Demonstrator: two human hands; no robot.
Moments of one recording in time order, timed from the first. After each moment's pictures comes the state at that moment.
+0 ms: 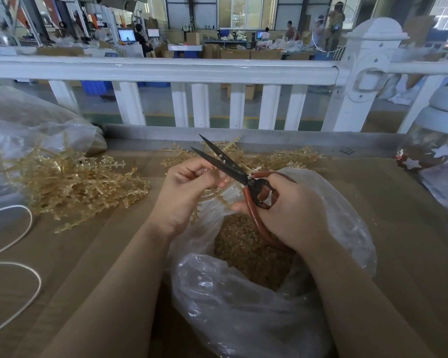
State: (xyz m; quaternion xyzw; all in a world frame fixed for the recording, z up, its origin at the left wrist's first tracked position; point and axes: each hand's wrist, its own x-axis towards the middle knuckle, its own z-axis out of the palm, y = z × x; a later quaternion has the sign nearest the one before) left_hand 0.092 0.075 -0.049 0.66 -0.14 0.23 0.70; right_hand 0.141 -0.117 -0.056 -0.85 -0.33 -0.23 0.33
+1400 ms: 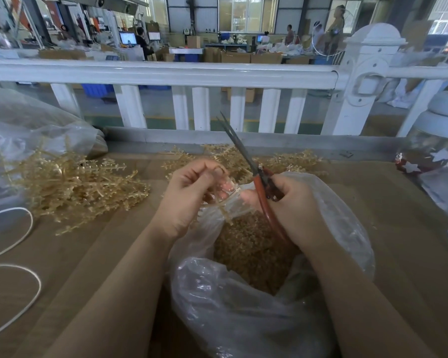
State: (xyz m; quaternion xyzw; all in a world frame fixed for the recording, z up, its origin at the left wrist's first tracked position) left_hand 0.089 0.069 -0.046 0.70 -0.07 0.22 0.68; right_hand 0.143 -0.117 -0.050 -0.79 -0.26 -0.04 0.55
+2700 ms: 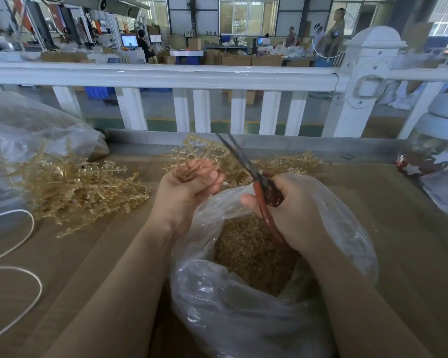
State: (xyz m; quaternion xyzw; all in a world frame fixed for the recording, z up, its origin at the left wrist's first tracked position) left_hand 0.092 0.074 -0.044 0.50 0.05 0.21 0.84; right_hand 0.142 -0.117 -0.050 -0.82 -0.30 -0.12 0.47
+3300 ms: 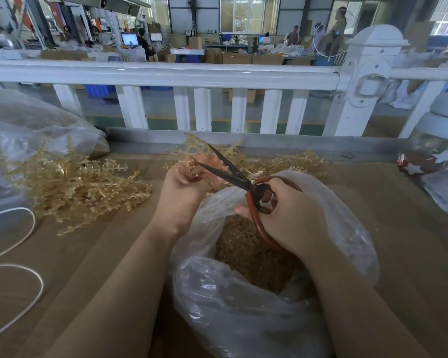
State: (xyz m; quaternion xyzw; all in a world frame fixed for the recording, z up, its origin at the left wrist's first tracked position) left_hand 0.089 0.070 -0.042 0.64 -0.07 0.26 0.72; right_hand 0.147 -0.116 -0.062 -0.89 -0.30 -0.20 0.29
